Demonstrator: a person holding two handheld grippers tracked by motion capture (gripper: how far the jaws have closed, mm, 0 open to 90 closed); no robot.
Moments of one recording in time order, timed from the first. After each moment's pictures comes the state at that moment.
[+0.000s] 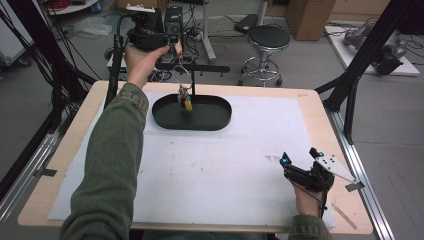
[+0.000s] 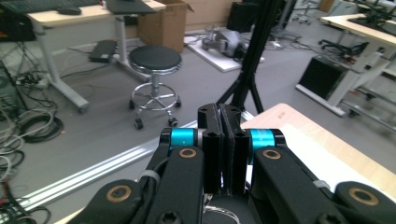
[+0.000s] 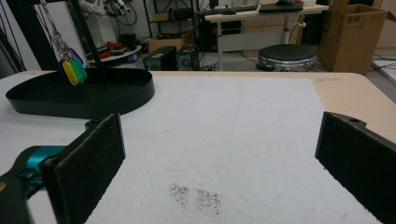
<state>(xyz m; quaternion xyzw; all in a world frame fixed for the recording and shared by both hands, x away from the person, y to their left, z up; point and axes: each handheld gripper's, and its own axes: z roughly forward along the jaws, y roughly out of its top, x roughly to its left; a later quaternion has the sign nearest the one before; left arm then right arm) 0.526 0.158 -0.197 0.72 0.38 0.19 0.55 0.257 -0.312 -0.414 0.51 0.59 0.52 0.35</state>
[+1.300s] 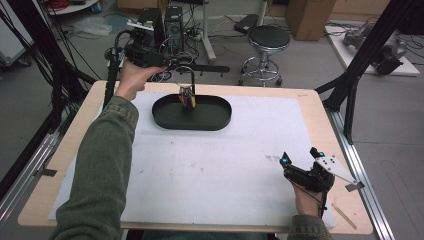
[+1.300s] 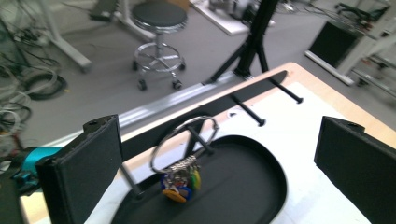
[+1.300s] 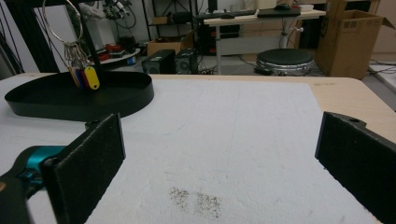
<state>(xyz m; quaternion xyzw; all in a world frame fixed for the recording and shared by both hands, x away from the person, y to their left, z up) 0.507 0.173 -0.227 0.75 0.41 0.17 0.49 0.255 -0.311 -0.413 0.51 0.59 0.52 0.36</state>
